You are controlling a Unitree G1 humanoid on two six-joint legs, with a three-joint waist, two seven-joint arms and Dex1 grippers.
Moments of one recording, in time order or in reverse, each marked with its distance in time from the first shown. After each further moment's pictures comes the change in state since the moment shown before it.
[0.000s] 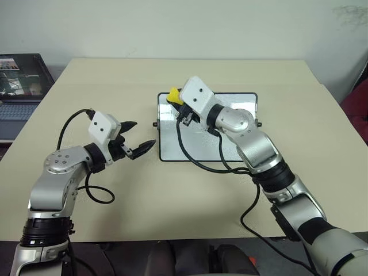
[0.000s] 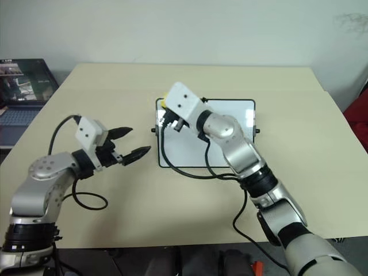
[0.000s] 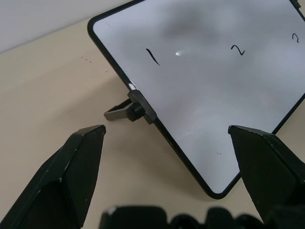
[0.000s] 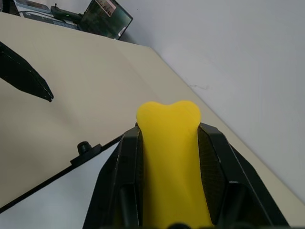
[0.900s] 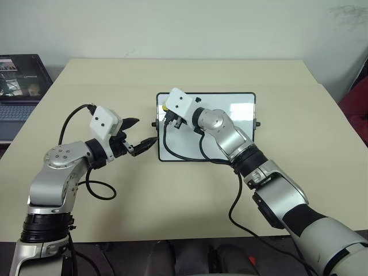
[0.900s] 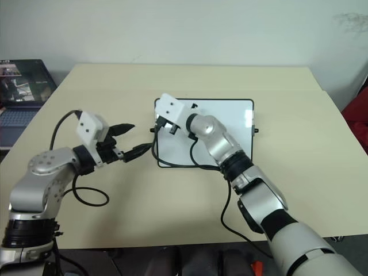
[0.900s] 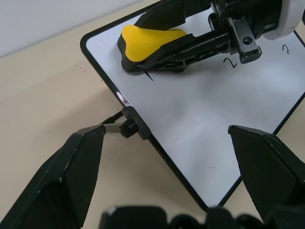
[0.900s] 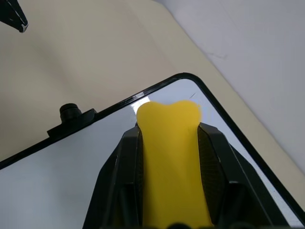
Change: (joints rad) left arm -0.033 0.008 -0.008 -0.019 -0.015 0.047 -0.001; right arm -0.171 0.139 -0.010 0.588 -0.135 -0.263 -0.012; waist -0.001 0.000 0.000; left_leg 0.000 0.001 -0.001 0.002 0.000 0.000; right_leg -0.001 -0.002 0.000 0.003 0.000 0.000
